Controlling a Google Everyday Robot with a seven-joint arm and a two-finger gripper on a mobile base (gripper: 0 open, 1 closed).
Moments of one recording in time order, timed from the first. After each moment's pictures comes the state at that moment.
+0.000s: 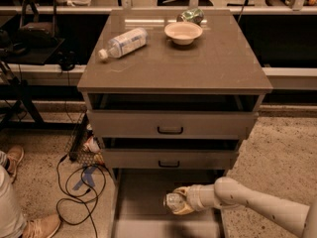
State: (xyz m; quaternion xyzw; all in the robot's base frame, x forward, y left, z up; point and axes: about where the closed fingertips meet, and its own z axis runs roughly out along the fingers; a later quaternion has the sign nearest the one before) arm 0.501 -0.079 0.304 -0.65 0.65 0.20 0.35
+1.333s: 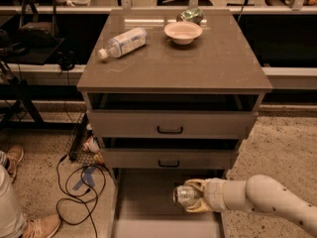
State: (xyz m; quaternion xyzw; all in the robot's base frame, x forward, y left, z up) arm 0.445 -0.107 0.501 -0.67 0.61 0.13 0.40
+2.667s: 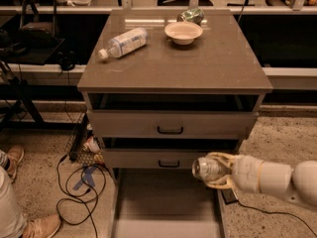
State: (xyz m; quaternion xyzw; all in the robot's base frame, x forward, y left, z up) arm 0.461 -0.160 0.648 -0.64 0.58 0.06 0.49
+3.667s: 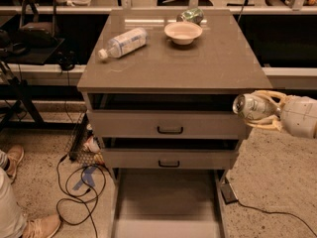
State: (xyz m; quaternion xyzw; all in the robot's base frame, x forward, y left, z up) arm 0.550 -0.267 0.823 -0.58 0.57 -0.02 0.59
